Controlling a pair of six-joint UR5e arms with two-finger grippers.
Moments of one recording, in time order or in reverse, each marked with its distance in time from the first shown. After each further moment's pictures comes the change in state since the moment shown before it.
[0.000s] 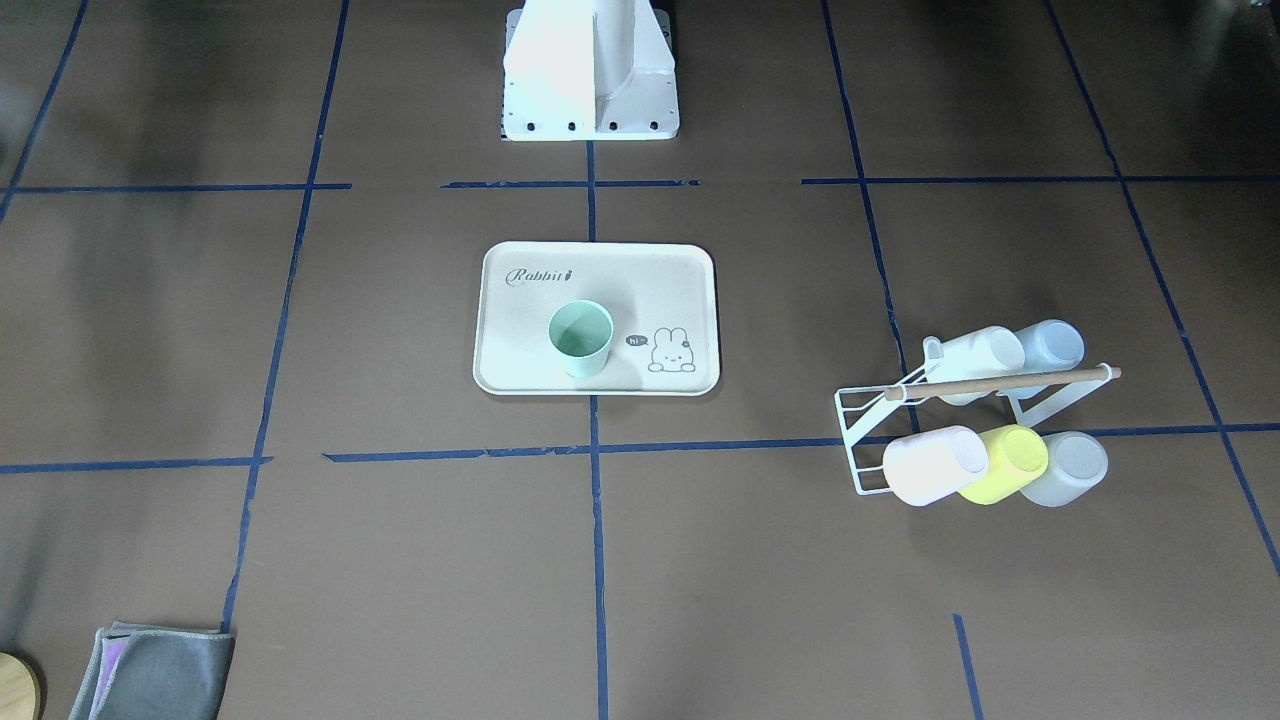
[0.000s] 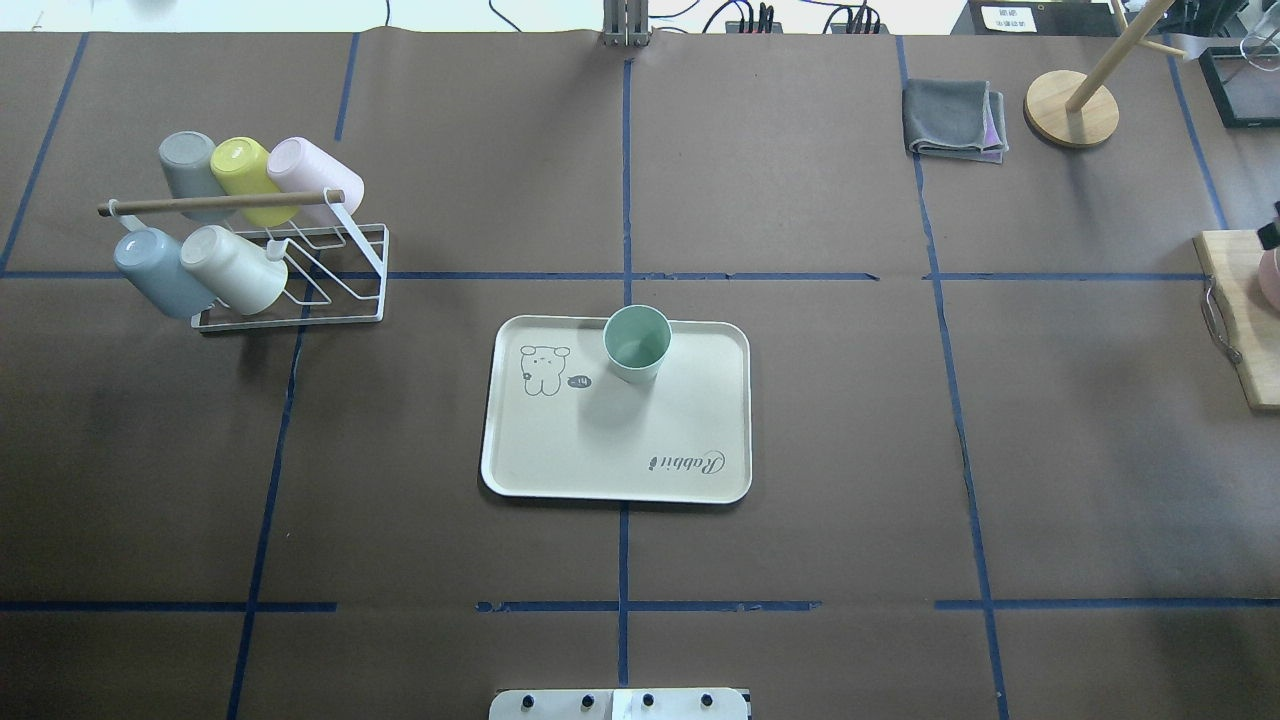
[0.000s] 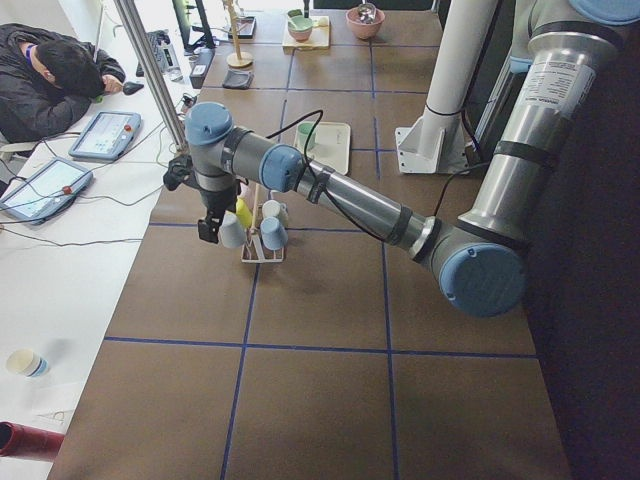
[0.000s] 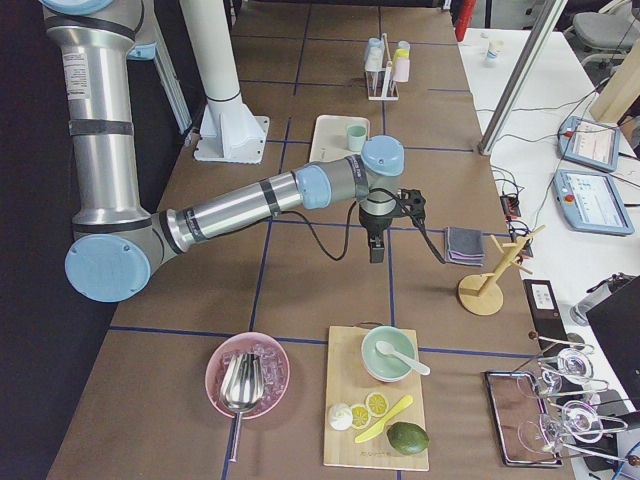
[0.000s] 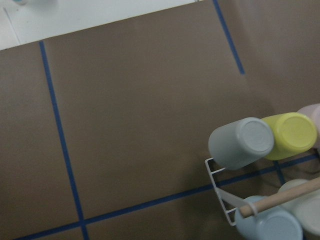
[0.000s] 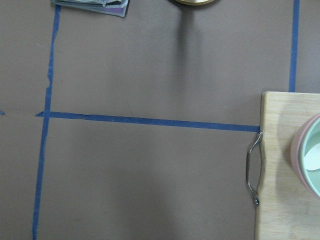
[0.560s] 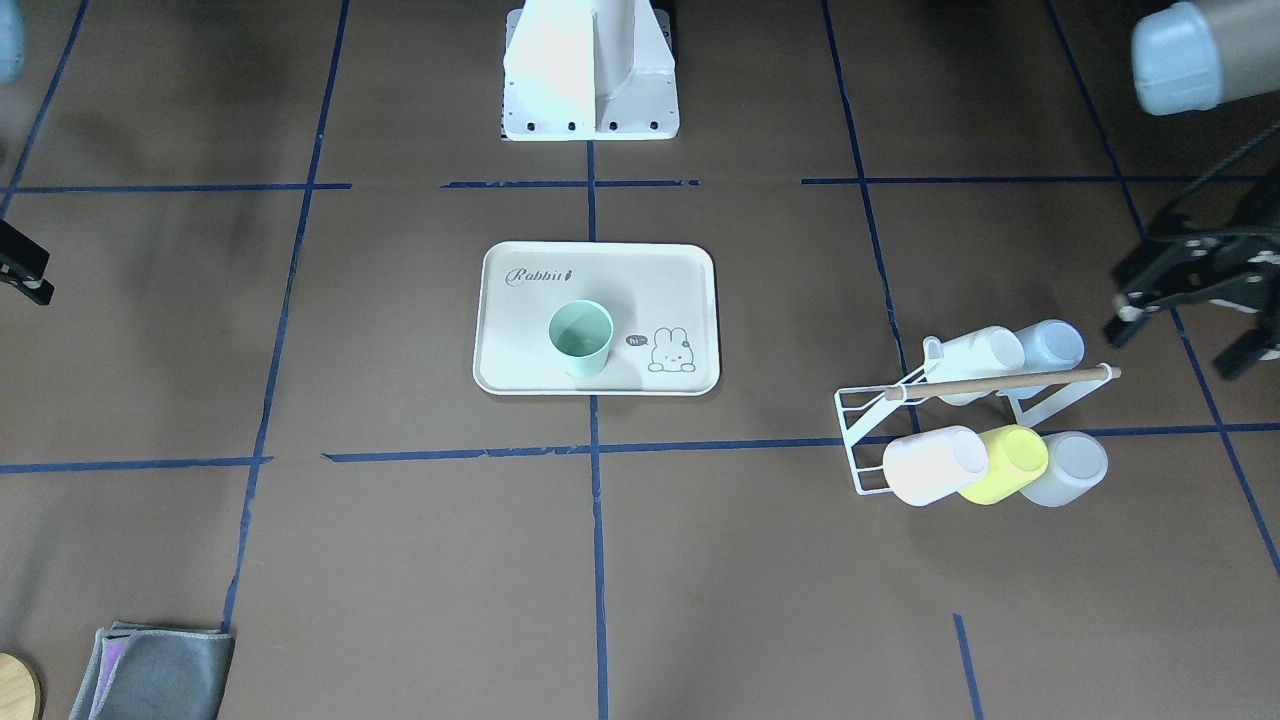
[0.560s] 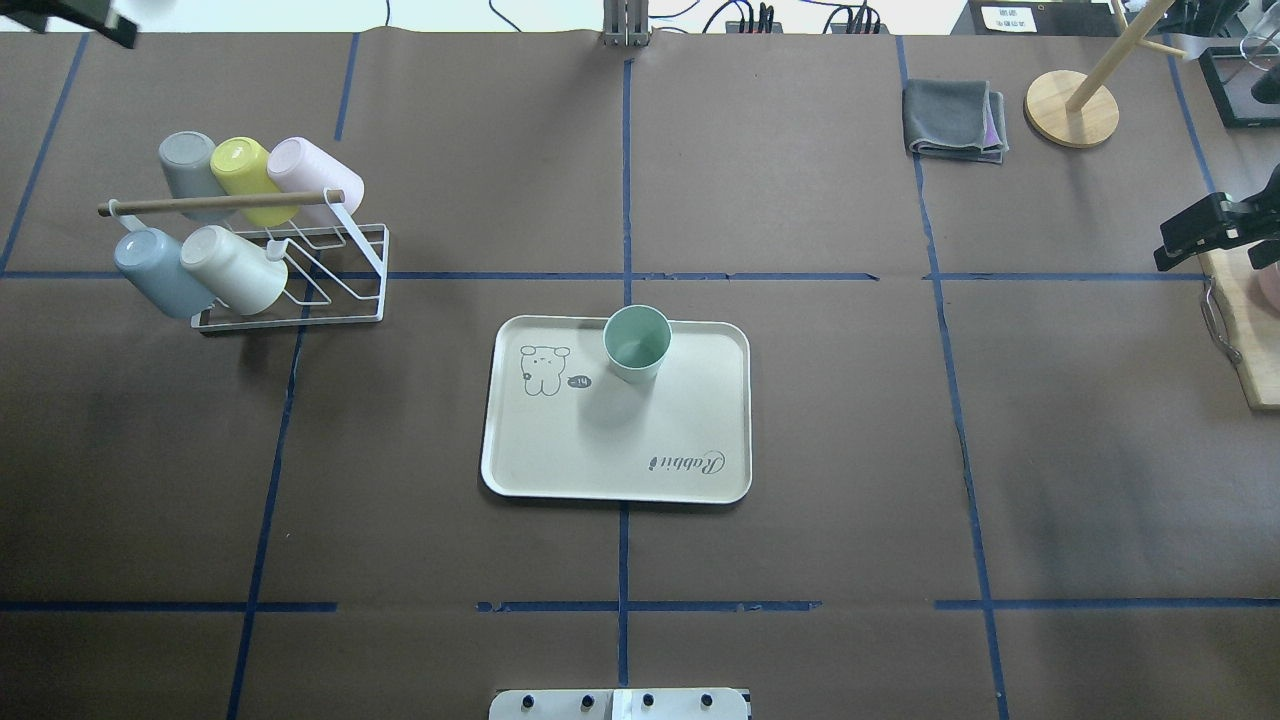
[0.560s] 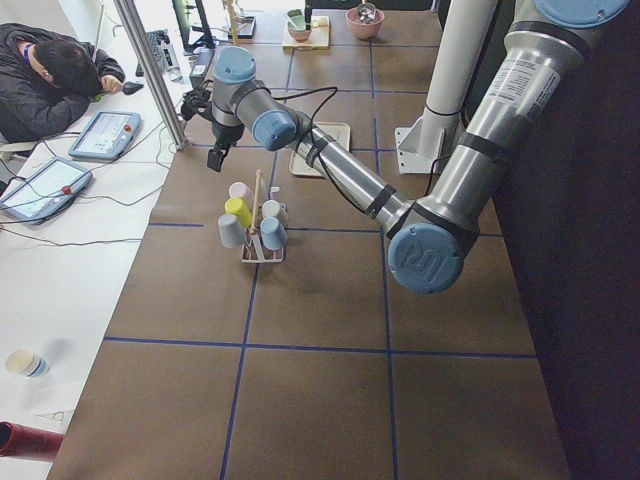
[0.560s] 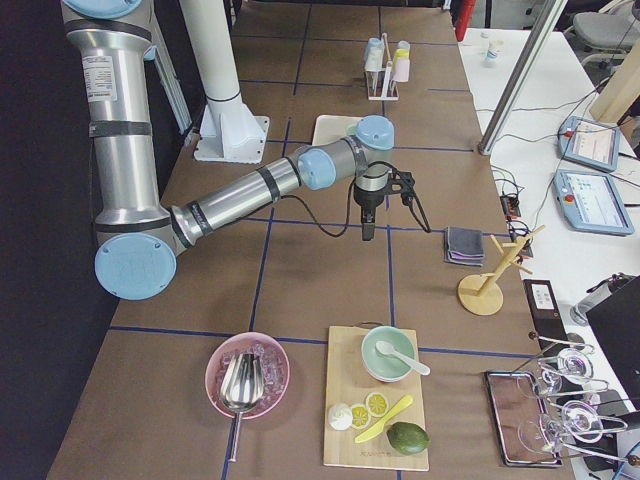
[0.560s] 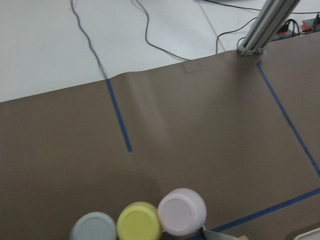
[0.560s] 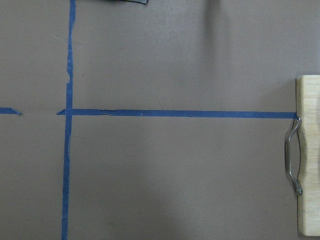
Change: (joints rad) left arm 0.186 -0.125 -0.129 -0.288 0.023 -0.530; right arm -0.173 0.042 0.071 0.009 -0.069 0.281
